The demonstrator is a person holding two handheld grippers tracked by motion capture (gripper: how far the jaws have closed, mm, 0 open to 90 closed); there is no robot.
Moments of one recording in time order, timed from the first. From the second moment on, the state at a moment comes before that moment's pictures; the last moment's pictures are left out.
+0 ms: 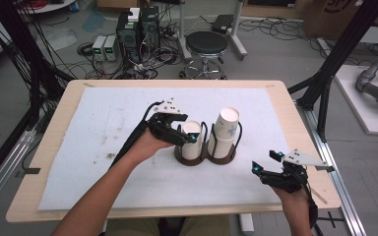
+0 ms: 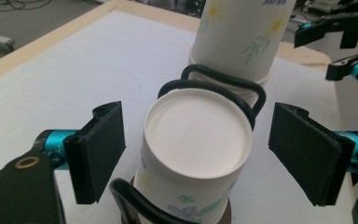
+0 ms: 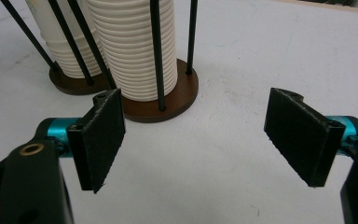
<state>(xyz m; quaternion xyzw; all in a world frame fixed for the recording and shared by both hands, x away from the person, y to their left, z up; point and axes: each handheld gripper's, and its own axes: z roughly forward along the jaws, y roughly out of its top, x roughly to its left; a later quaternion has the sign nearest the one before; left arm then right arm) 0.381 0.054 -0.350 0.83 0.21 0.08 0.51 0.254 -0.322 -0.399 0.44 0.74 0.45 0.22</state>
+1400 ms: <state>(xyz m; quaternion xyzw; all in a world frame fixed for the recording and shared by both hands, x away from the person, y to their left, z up) 0.378 0.068 -0.303 0.78 0.23 0.09 0.57 0.255 -0.323 -0.399 0.44 0.74 0.45 0.22</state>
